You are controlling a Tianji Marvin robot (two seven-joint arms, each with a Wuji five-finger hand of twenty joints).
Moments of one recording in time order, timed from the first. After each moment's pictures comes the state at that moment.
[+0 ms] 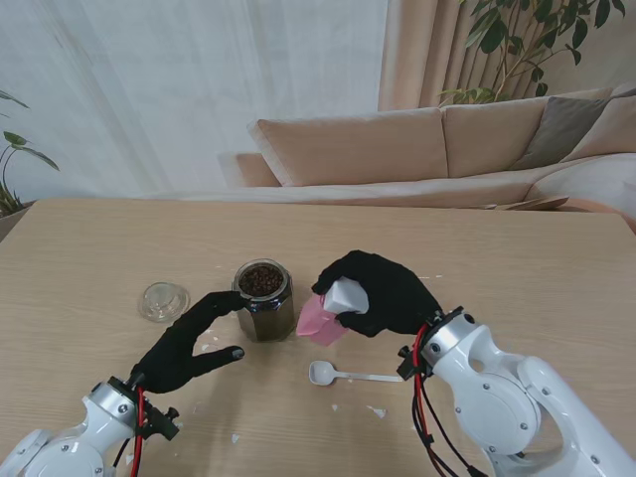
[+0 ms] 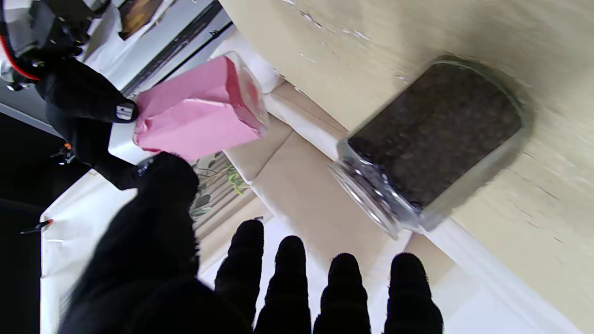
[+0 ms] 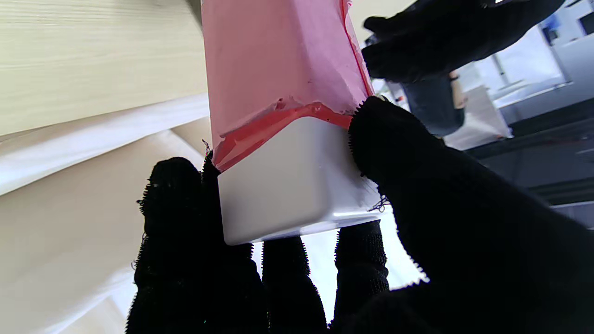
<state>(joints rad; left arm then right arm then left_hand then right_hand) 2.01 -1.09 -1.50 -1.90 0.34 -0.43 -0.07 -1.78 -1.07 1.27 -2.09 -0.67 -0.11 0.11 0.85 -0.24 0.22 -0.05 0.30 0.13 0.26 0.23 0.21 0.12 0.23 0.32 0.08 0.15 0.08 0.49 -0.05 0.25 0.22 0.76 0.68 -0.80 0.99 -0.16 0.59 -0.18 0.80 0.73 0.54 0.13 0.74 0.50 0.73 0.20 0.66 0.51 0.60 0.17 1.29 0.61</state>
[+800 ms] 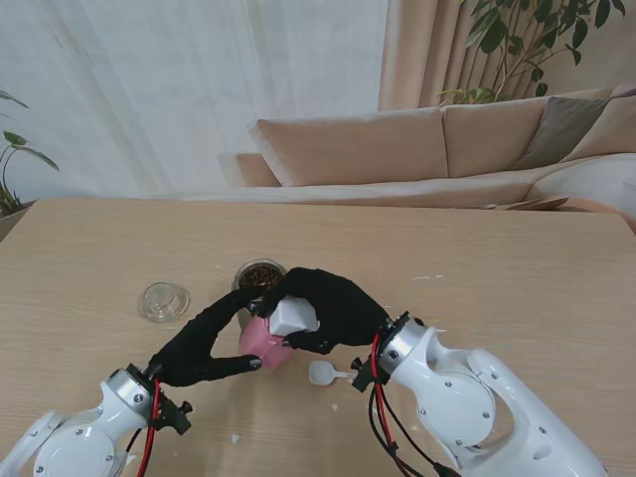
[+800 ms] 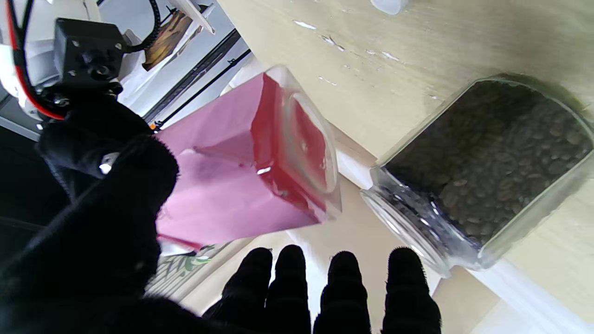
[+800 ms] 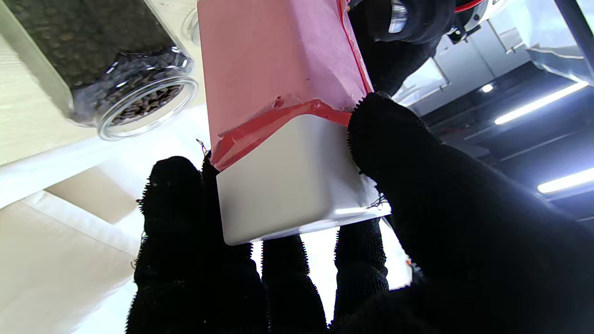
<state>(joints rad) 1.95 -1.07 -1.44 -1.92 0.33 -0.41 -0.15 -1.63 -1.07 1.07 -1.97 -0.52 -0.24 0.08 0.62 -0.46 0.61 -0.08 0.18 0.23 0.05 0.26 0.18 0.11 0.12 0.35 0.09 0.15 0.08 0.50 -0.02 0.24 0.22 0.78 0.69 -0.81 0.99 -0.20 0.59 -0.18 0.80 0.73 0.56 0.13 0.74 0.50 0.74 0.20 0.66 0.51 0.61 0.17 1.29 0.61</state>
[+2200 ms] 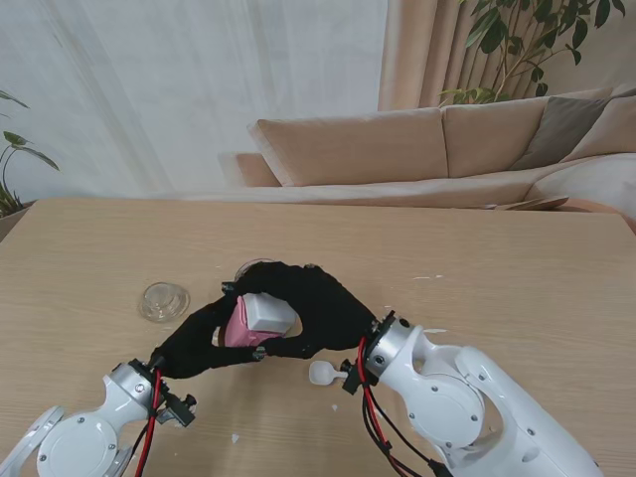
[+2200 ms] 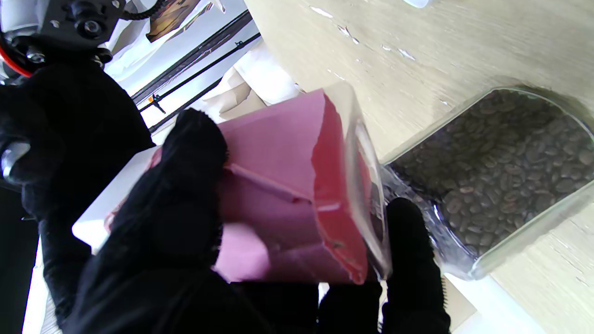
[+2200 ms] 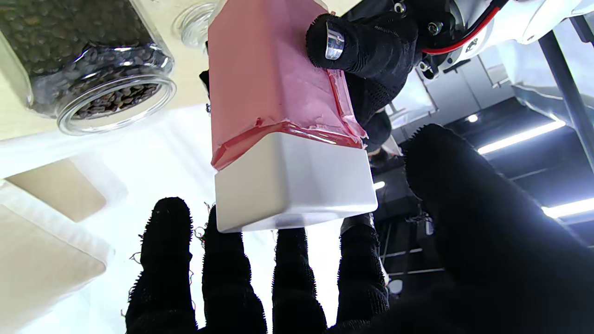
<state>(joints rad) 1.93 -1.07 -1.43 -1.92 0.21 -0.33 -0.17 -1.60 -1.08 1.03 -1.99 -0.61 -0.25 0.09 1.01 -0.46 0.27 -0.11 0.26 0.32 0.70 0.64 0.56 0.26 0.39 0.81 0.39 0.31 0.69 0.80 0.14 0.31 1.08 0.83 0.52 -0.58 0.74 -0.05 0.25 -0.18 0.38 0.49 0.26 0.01 0.46 0.32 0.37 0.19 0.37 0.41 0.12 0.25 1.05 0.75</state>
